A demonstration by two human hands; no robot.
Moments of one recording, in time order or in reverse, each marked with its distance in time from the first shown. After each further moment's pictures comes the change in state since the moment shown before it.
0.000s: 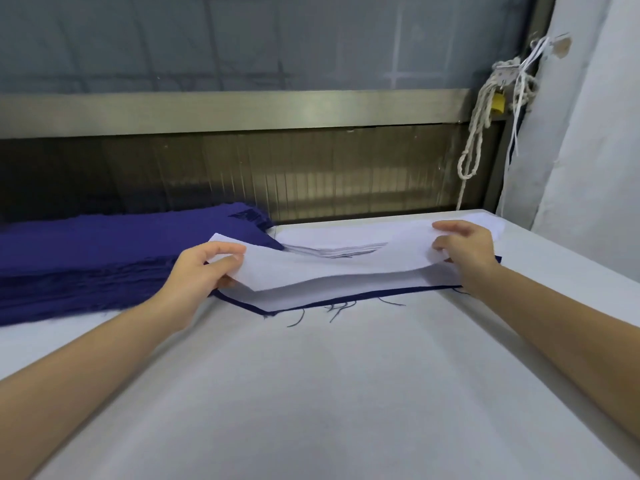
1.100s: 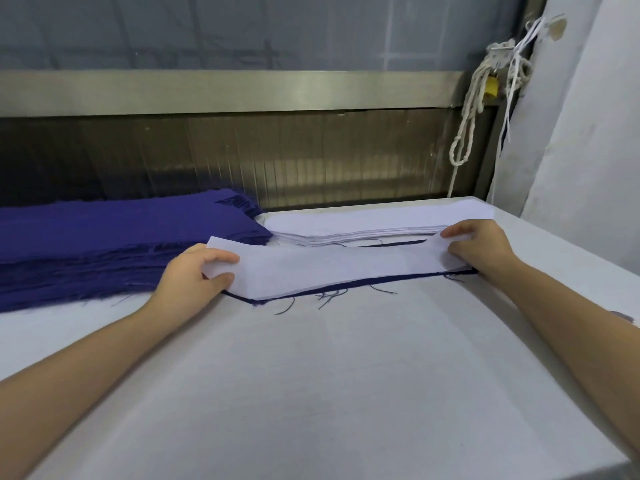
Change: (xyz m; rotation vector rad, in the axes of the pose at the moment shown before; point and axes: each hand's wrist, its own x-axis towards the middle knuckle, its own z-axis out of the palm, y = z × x) left_hand -0.008 -0.021 0.006 0.553 0.008 0.245; right_hand 0.008 0.012 -0.040 -0.569 -0.058 -0.206
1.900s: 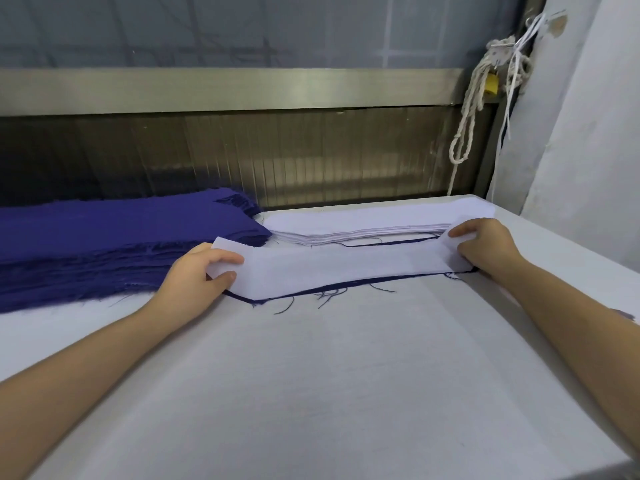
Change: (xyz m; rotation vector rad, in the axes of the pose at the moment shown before) left_hand 0.000 0.004 -0.001 0.083 -0.027 0.105; right_hand 0.002 0.003 -0.003 -0.110 0.020 0.038
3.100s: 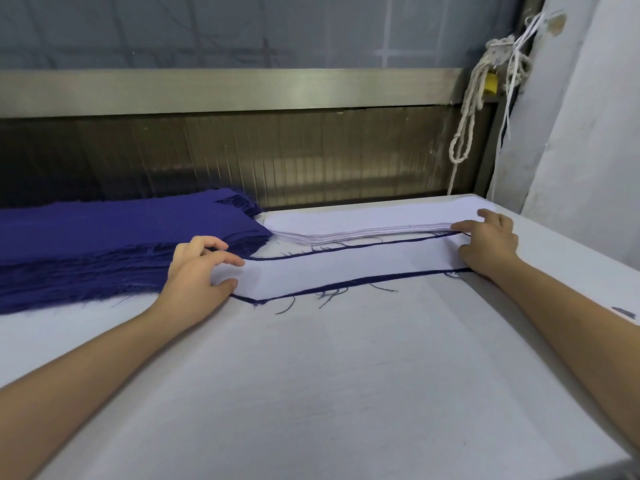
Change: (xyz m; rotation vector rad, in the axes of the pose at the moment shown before) left_hand 0.000 -0.007 0.007 0.110 0.039 0.038; right_hand -0.001 0.000 0.003 -0.356 -0.020 -0.058
